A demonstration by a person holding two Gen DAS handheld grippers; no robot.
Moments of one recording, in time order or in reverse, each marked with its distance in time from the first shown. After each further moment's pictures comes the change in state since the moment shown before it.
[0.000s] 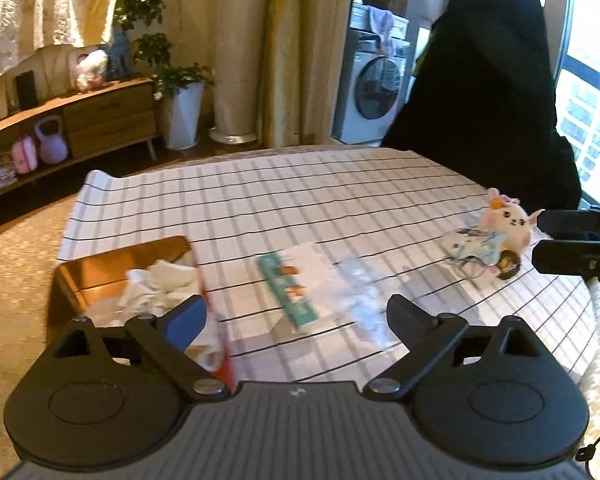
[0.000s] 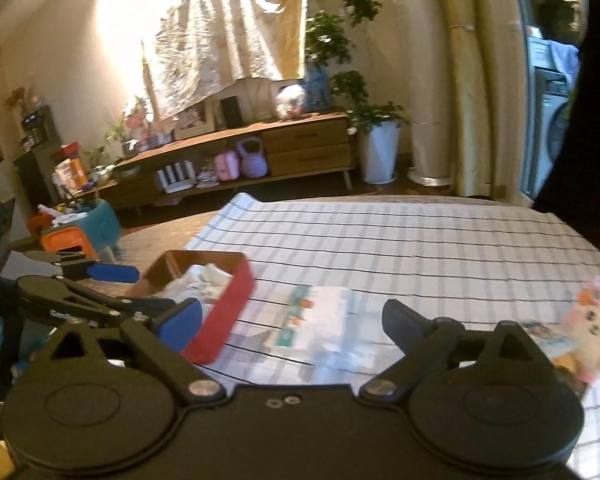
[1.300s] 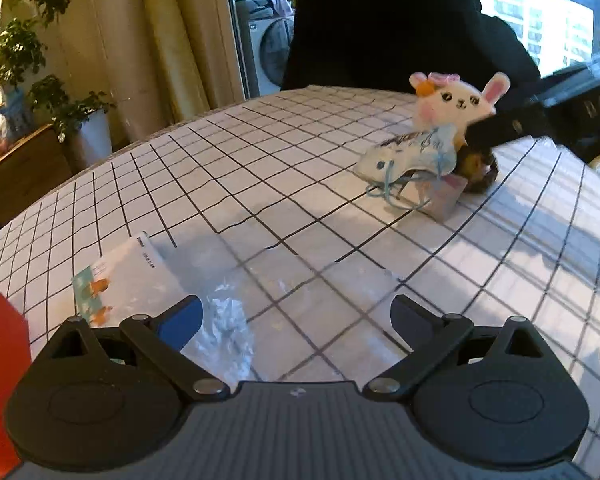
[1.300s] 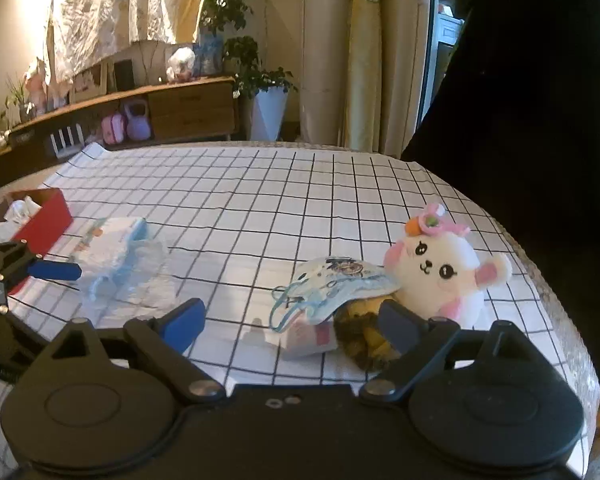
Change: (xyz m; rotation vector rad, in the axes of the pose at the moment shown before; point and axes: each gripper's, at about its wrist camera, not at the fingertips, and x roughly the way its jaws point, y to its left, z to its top) left arm 0.159 -0.132 -0.051 0.338 0.037 -0.070; right arm 0.024 -0.147 -0.057 -0.027 0.089 -0.299
